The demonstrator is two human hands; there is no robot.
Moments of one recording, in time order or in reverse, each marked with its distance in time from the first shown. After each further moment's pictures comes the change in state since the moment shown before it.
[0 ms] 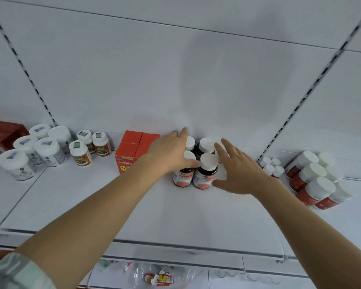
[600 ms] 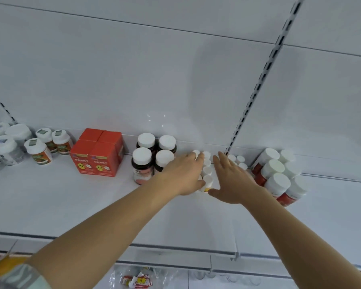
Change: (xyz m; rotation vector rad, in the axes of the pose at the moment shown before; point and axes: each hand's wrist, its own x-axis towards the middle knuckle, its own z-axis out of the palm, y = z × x) left_hand 0.003 0.150 0.050 0.026 -0.153 0.217; right_hand -0.055 0.092 0.026 -0.039 -0.096 0.106
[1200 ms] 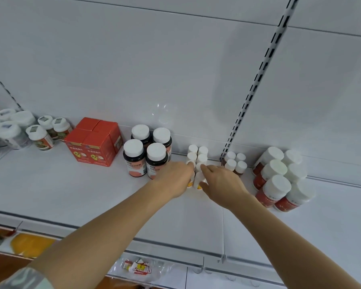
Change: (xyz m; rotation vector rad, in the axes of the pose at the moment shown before) left_hand 0.011 0.011 0.047 0.119 0.001 -0.143; right_hand 0.010 0.012 0.033 -0.023 0.127 -0.198
